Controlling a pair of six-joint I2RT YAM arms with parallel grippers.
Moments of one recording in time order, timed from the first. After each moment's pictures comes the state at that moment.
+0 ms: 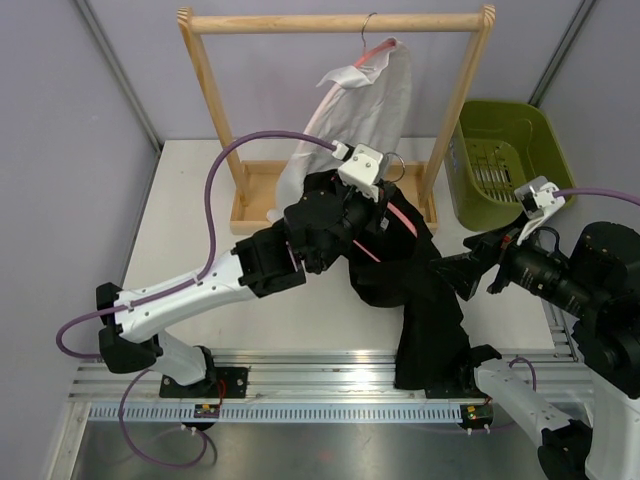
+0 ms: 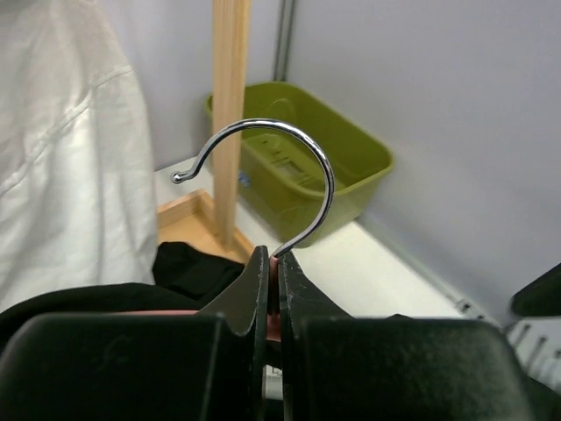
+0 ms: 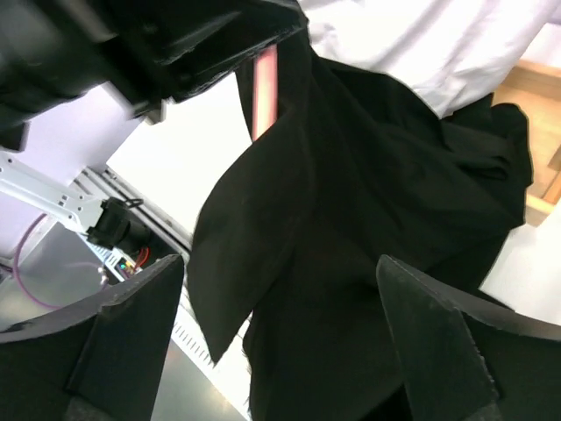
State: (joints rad) left arm -1.25 1.45 1.62 -0.12 -0.54 -0.12; right arm 0.29 0.79 1.66 -1.16 -0.47 0.19
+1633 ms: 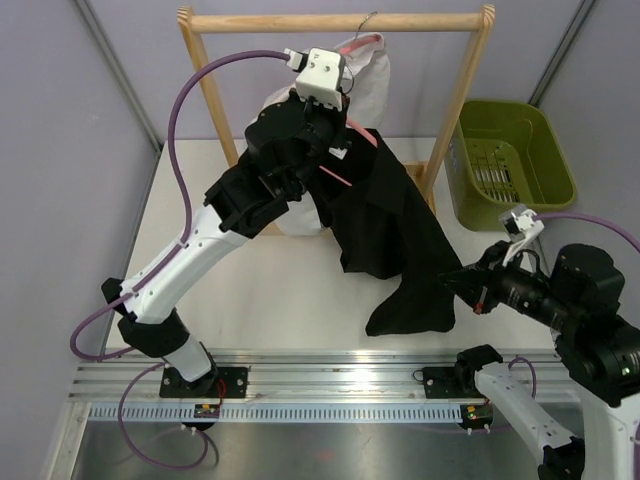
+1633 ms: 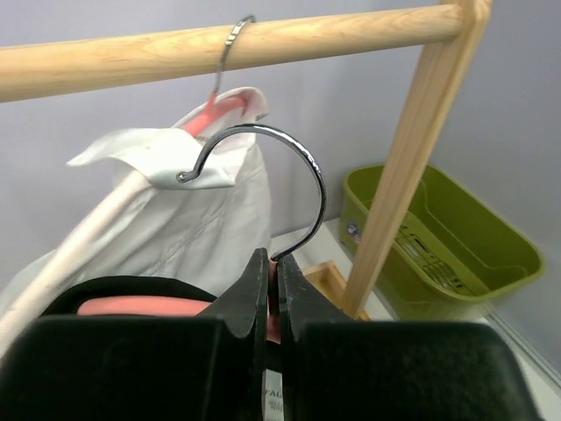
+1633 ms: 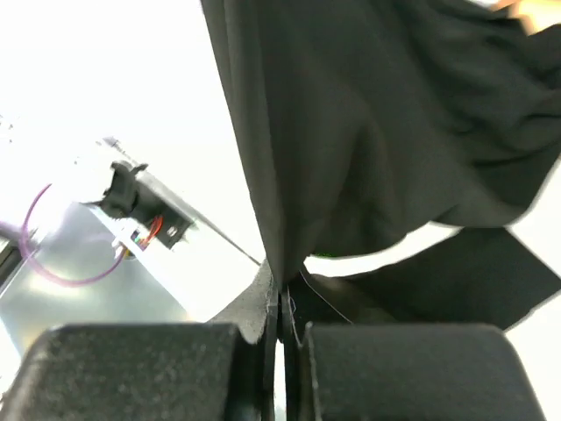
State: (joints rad) left arm -0.96 1.62 2.10 -0.35 -0.52 0.01; right arm 0.29 0.66 1.40 -1.13 -0.51 0.24
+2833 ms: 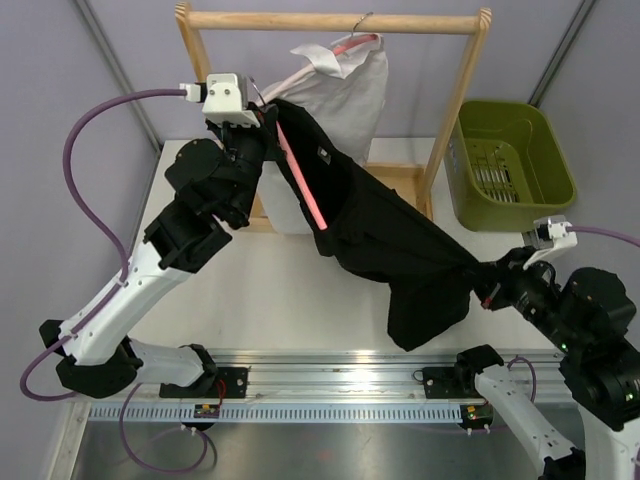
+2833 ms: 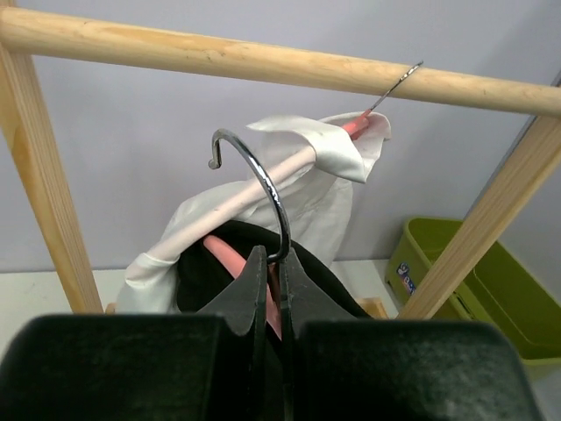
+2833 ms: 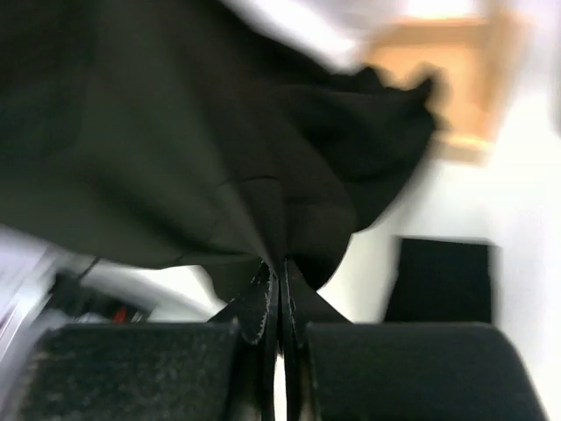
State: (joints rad) left arm -0.89 1.27 1.69 -0.15 -0.70 -0.02; right arm 0.30 0.56 1.35 -1.06 -0.11 0.39
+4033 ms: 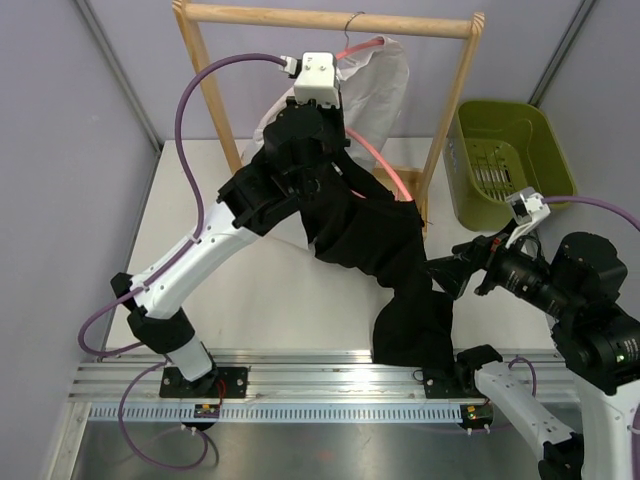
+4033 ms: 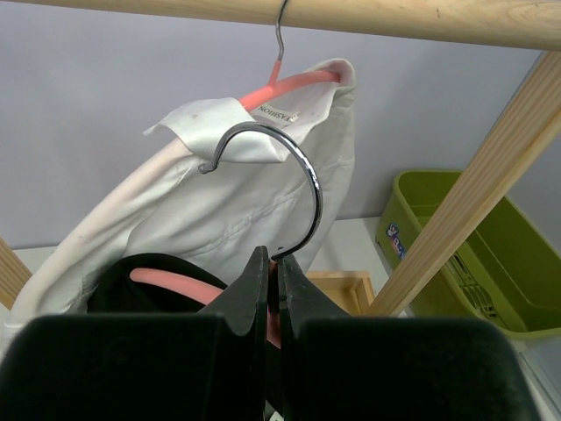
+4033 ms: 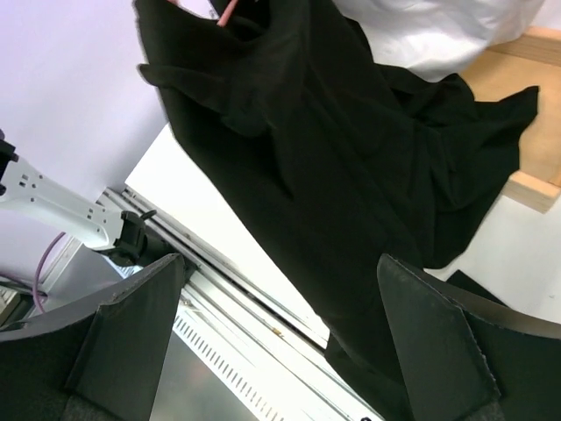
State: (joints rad) left arm -0.96 1.64 2.08 -0.36 -0.74 -0.10; right arm 0.29 0.67 1.43 -1.01 -0.44 0.32
